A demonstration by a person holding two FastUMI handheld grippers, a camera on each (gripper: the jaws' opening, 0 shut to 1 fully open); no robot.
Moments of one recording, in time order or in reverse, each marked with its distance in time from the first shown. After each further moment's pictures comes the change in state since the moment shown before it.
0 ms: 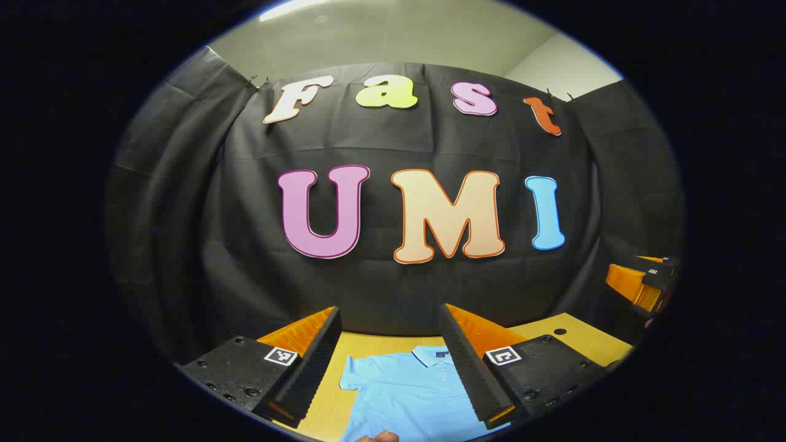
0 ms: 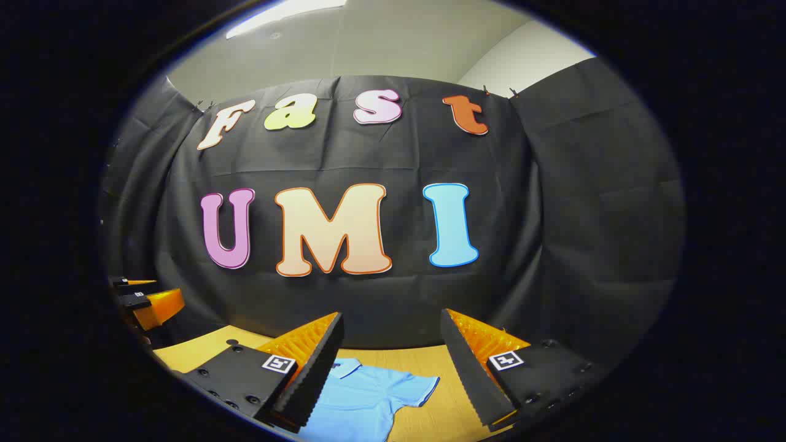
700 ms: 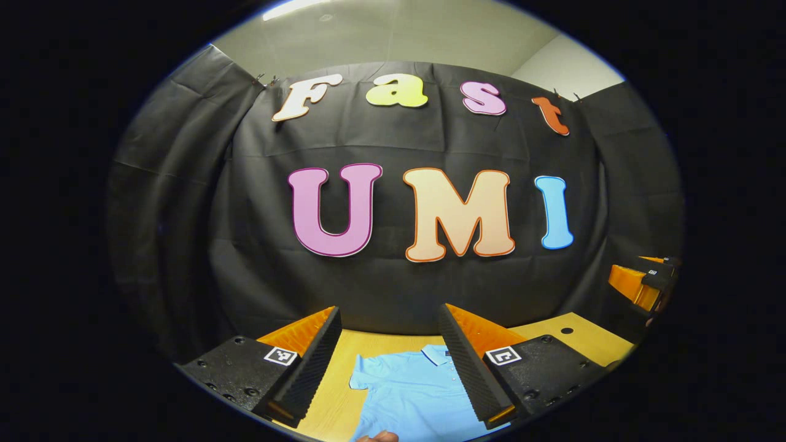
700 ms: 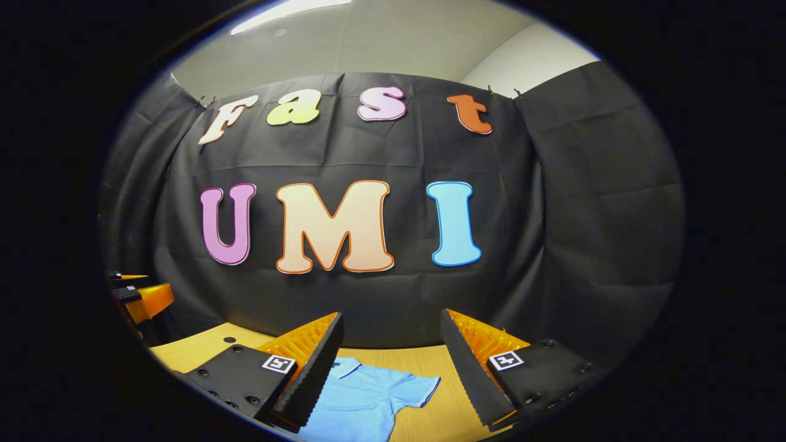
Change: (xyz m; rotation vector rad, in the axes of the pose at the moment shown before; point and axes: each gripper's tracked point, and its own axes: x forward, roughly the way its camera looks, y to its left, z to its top) left arm 0.000 0.023 -0.001 0.002 0.006 0.030; right arm 0.009 0.010 -0.006 -0.019 0.012 -0.006
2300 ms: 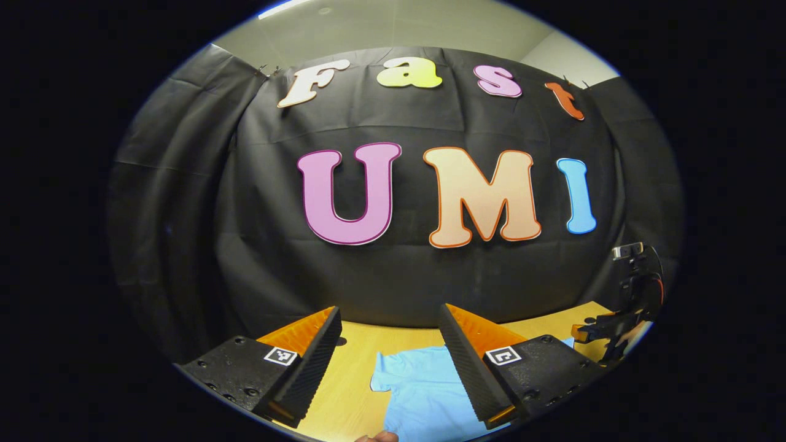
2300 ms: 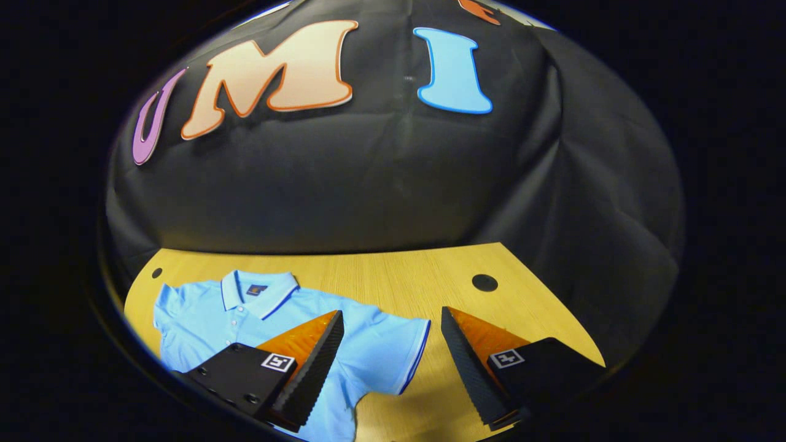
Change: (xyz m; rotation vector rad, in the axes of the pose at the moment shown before) left arm 0.038 0.047 -0.027 0.030 0.068 0.060; right arm 0.156 -0.064 -0.273 -0.069 0.563 -0.164
